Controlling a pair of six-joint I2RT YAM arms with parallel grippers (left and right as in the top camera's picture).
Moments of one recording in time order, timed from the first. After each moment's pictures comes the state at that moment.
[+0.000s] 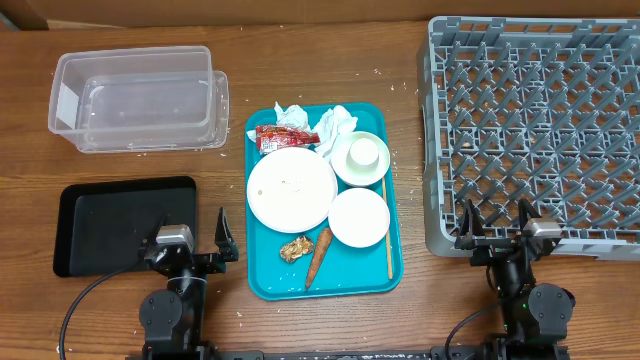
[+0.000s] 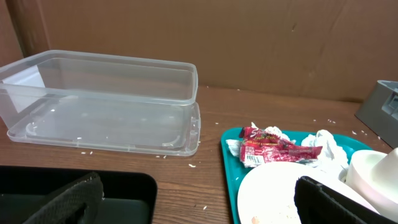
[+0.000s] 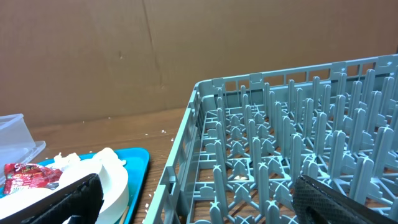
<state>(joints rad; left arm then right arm) 0.03 0.02 0.01 -0.08 0.00 -0.13 -0.05 0.01 0.02 -0.03 -0.12 0.17</state>
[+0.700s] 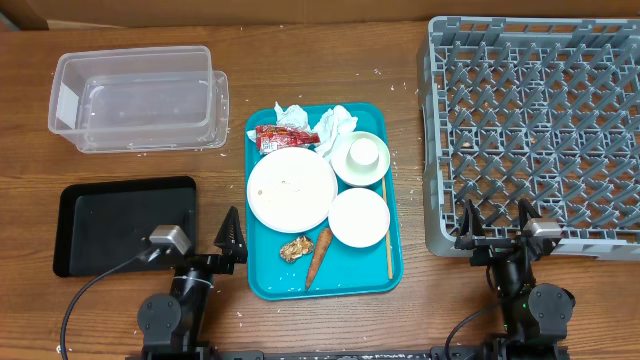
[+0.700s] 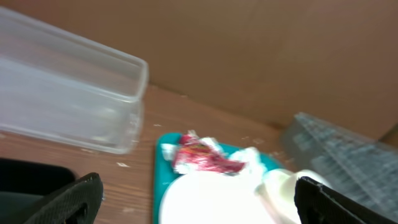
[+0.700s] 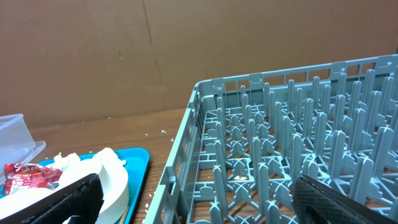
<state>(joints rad) 0.03 0.02 0.01 -0.01 0.18 -0.47 -0.05 0.01 0.02 -0.03 -0.12 0.17</state>
